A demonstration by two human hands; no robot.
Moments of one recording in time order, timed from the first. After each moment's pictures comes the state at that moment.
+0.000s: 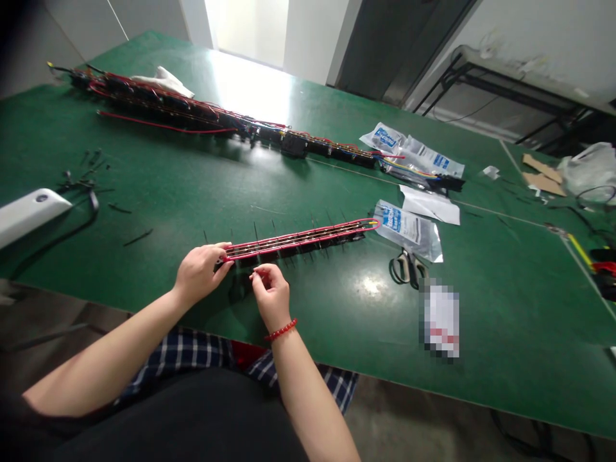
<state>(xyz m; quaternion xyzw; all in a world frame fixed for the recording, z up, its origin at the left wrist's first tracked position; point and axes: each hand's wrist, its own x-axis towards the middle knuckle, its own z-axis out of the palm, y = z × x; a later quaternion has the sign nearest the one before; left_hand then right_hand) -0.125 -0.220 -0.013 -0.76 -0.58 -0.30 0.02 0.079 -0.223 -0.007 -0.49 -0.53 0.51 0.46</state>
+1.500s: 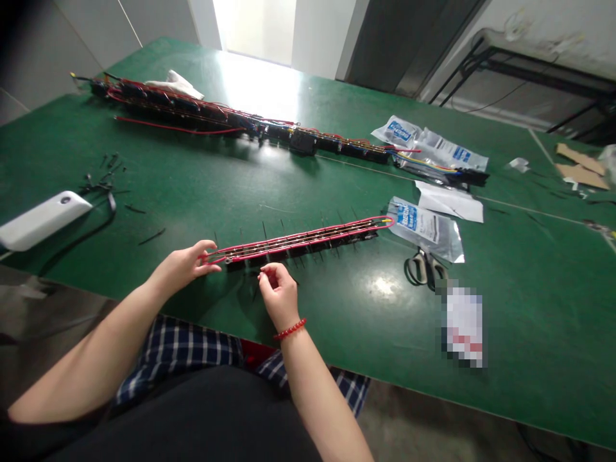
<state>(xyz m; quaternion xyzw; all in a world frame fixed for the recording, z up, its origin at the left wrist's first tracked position) -0.188 -0.228 0.001 -0.72 -0.66 -0.14 -0.15 0.079 -0.220 0.000 -0.49 -0.55 0.51 0.43</state>
